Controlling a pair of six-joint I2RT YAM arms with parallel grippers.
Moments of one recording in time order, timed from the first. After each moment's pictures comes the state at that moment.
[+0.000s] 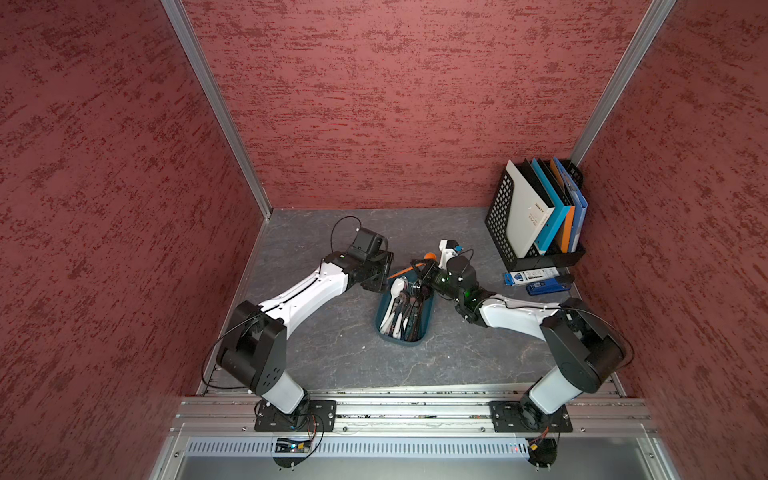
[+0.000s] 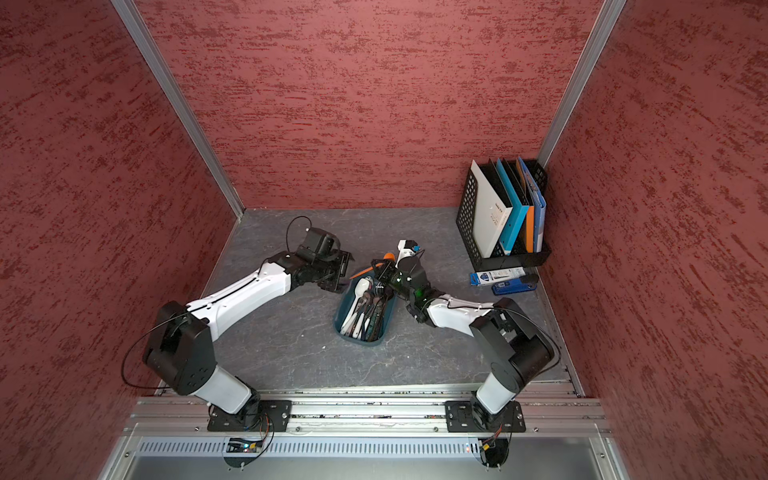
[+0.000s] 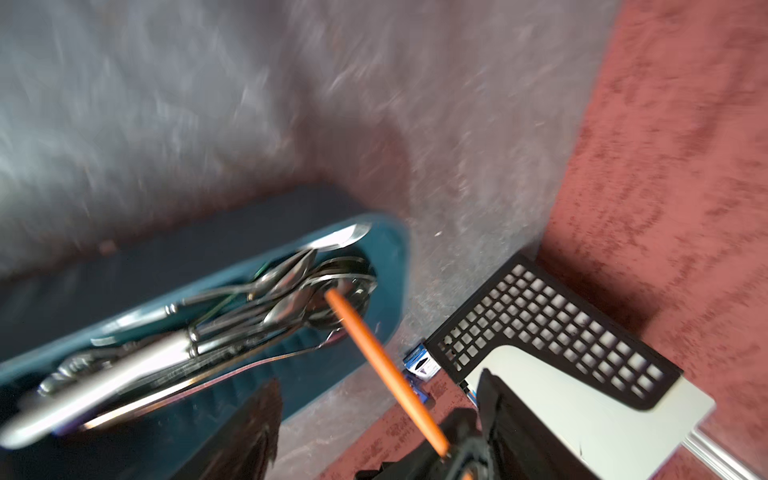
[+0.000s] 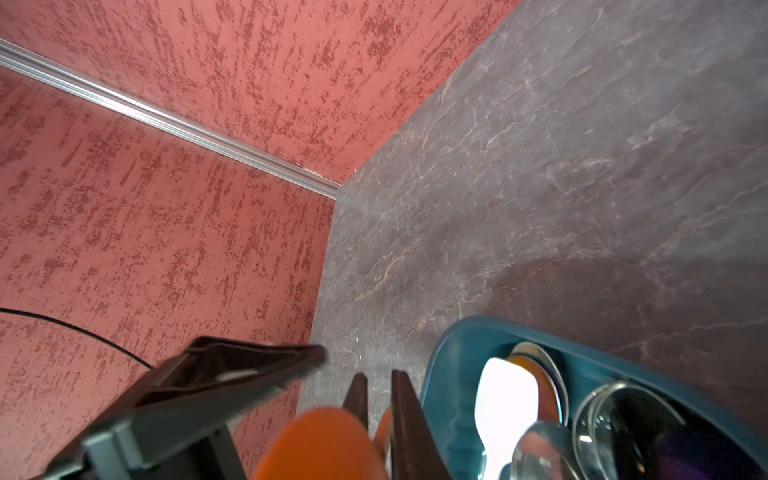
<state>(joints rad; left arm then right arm) -0.49 1.55 1.21 -0.52 0.14 -1.71 0.61 1.62 0.83 0.51 -0.15 1.06</state>
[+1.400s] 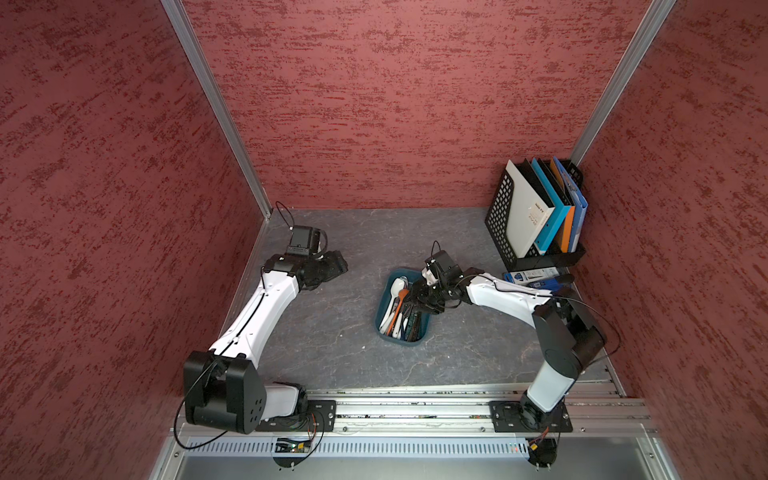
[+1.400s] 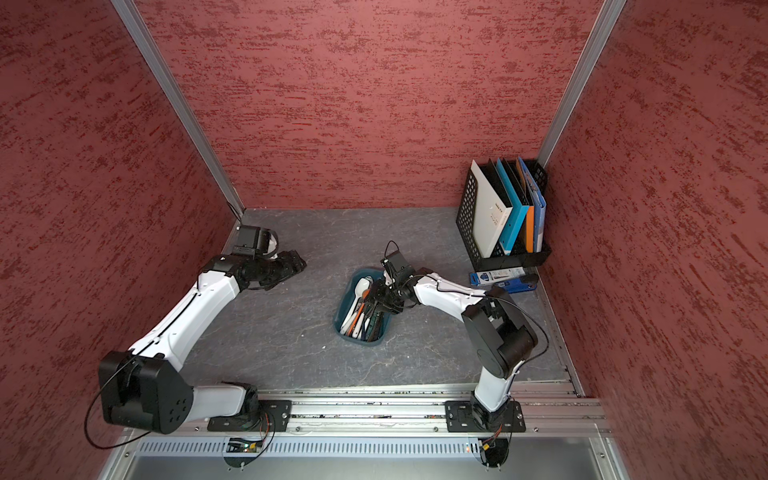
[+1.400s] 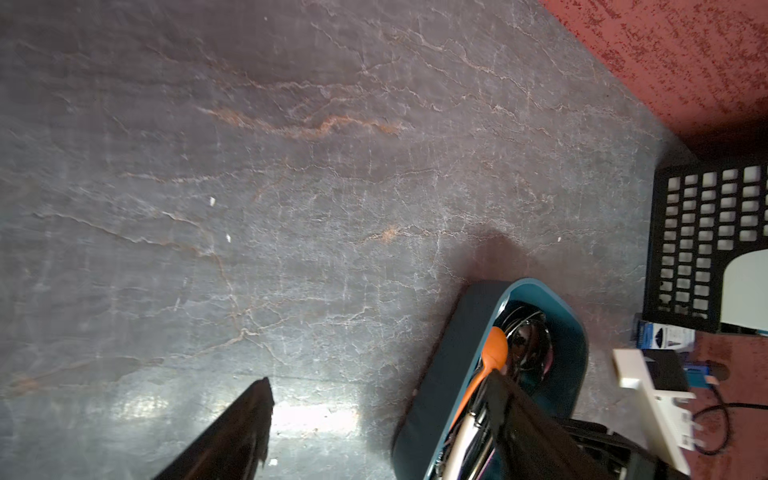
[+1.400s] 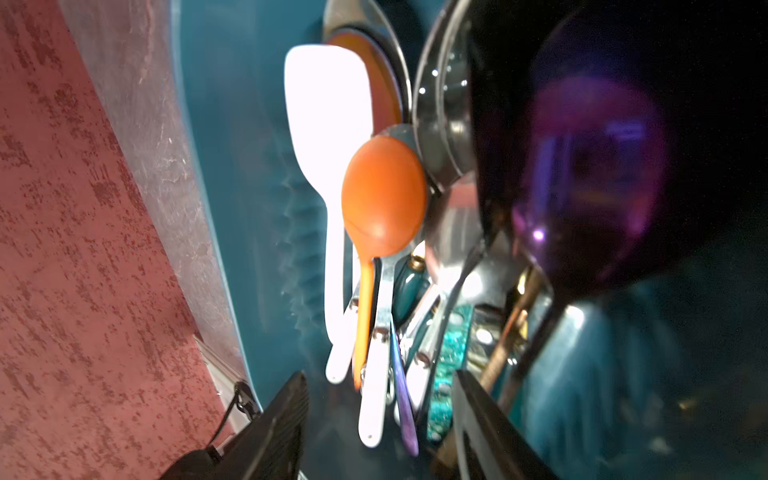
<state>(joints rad) -0.14 1.31 1.11 -0.74 0.13 -0.56 0.63 1.72 1.12 -0.42 -0.41 0.92</state>
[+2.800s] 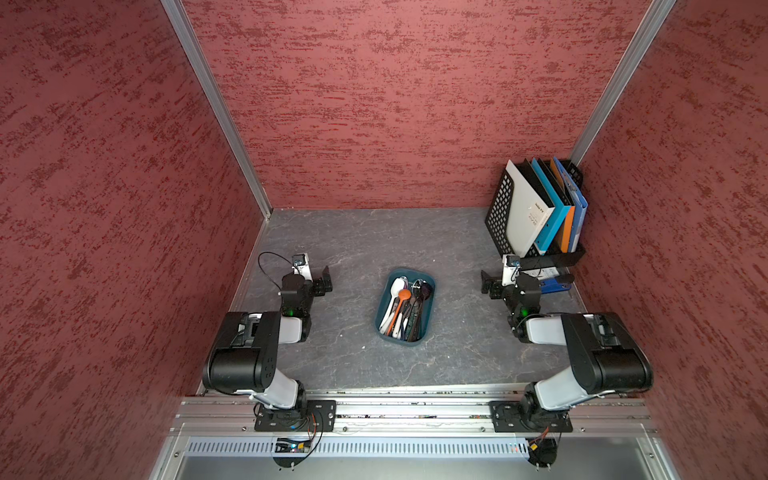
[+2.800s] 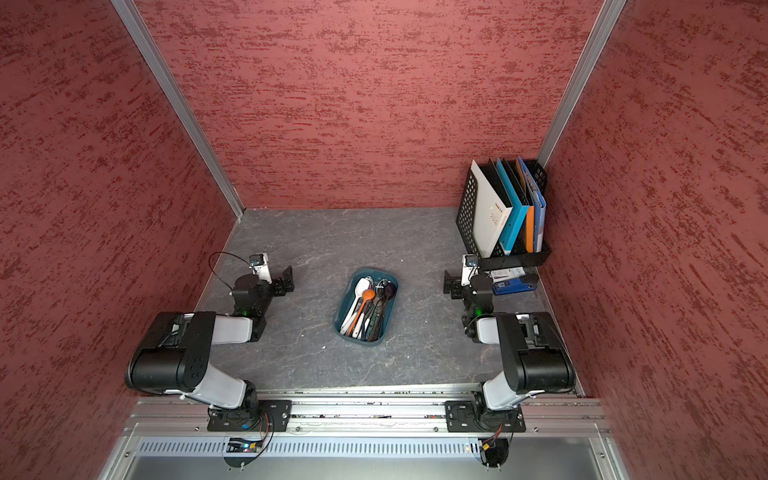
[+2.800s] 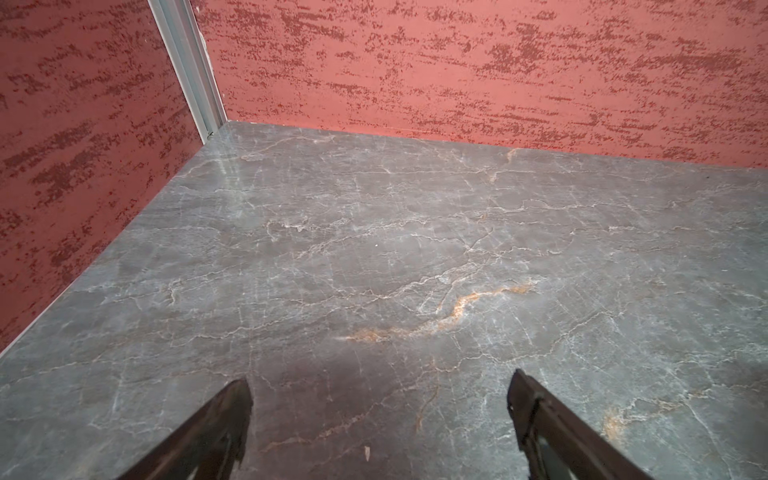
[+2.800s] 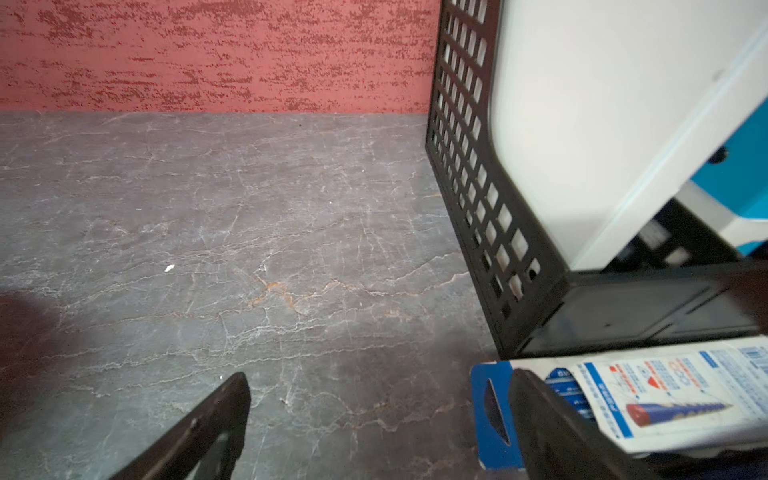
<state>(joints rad) 0.02 1.54 0.37 0.86 -0.02 -0.09 0.03 1.54 0.38 0.85 -0.02 0.01</state>
